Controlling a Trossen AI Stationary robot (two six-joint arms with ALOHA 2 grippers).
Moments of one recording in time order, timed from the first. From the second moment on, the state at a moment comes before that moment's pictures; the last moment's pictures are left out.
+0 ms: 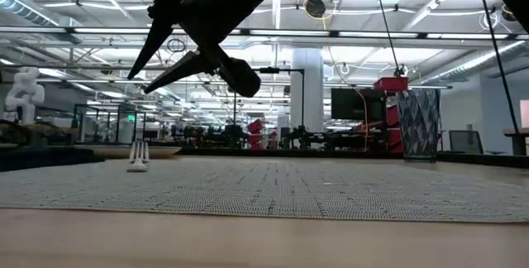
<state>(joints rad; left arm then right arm) -0.16 0.85 1.01 -0.97 -0.11 -0.10 0.16 2.25 1.85 -0.38 0.10 1.10</state>
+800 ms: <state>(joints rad) -0.16 0.85 1.01 -0.98 -0.14 -0.09 0.40 2.16 1.85 -1.48 0.21 1.79</state>
